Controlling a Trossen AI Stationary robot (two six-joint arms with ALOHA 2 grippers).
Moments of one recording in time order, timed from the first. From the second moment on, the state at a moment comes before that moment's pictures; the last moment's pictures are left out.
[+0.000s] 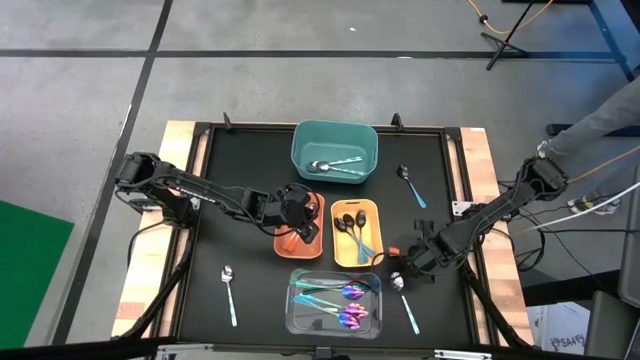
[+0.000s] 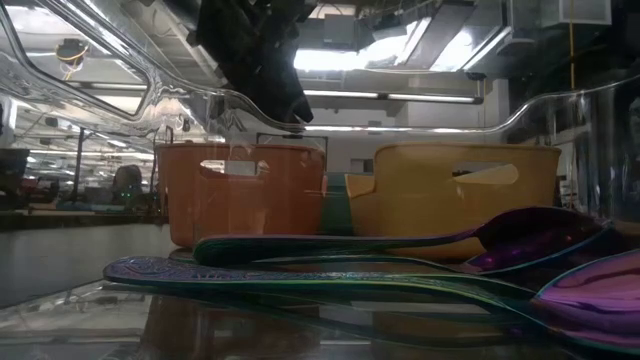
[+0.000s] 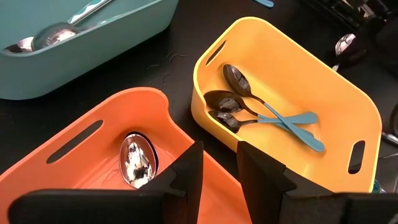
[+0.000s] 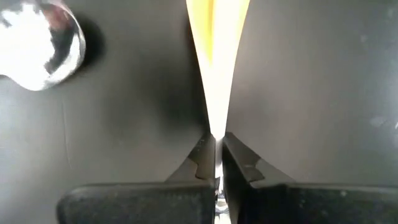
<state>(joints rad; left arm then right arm) -0.15 1.57 1.03 -0.27 -0.41 -0.80 0.61 1.36 0.69 -0.82 0.12 0.65</state>
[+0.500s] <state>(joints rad) -0.15 1.57 1.03 0.02 -0.41 -0.66 0.61 1.36 0.84 -1.05 0.26 0.65</state>
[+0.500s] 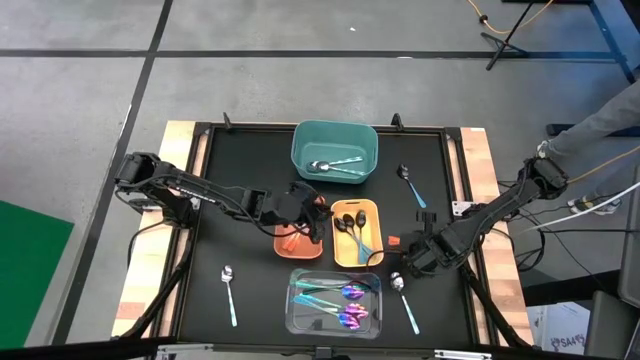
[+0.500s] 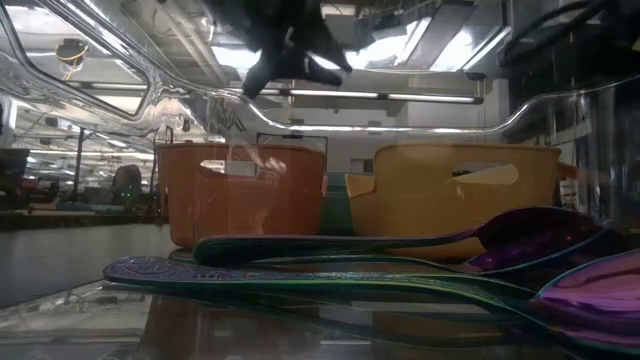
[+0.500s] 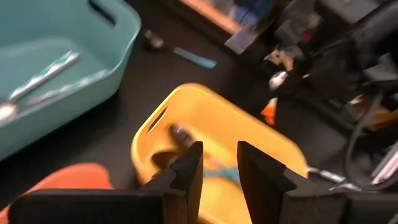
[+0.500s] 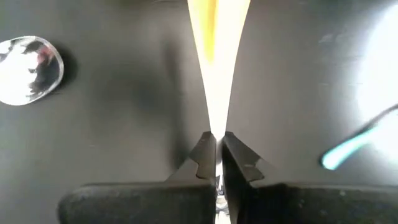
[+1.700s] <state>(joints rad) -0.15 1.70 1.03 0.51 -0.41 -0.69 0.61 1.18 0.91 -0.90 0.70 0.65</state>
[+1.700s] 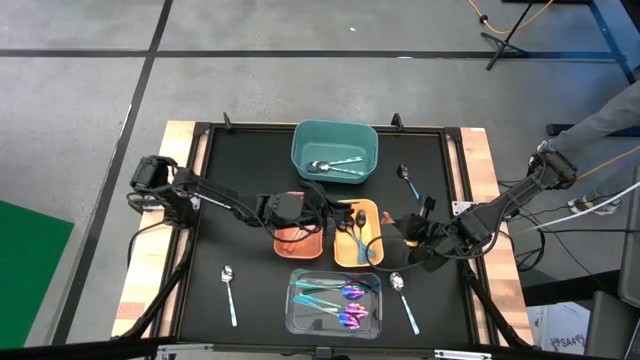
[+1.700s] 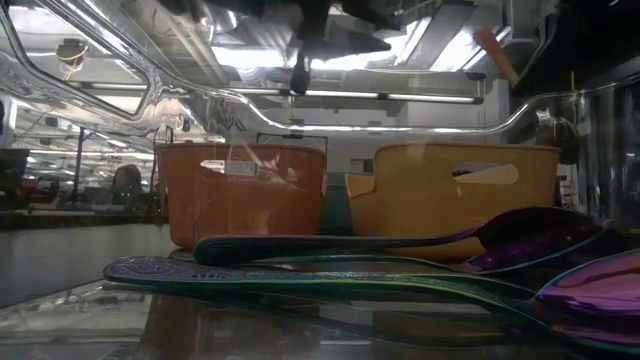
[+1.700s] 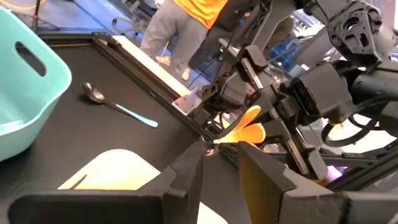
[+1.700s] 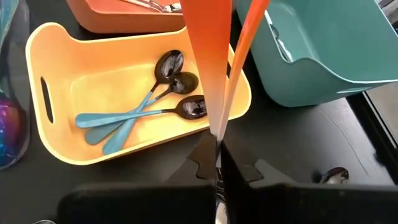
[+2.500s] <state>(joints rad) -0.18 2.02 1.25 0.82 -0.39 -0.15 0.61 1.18 0.91 -0.82 0.77 0.78</state>
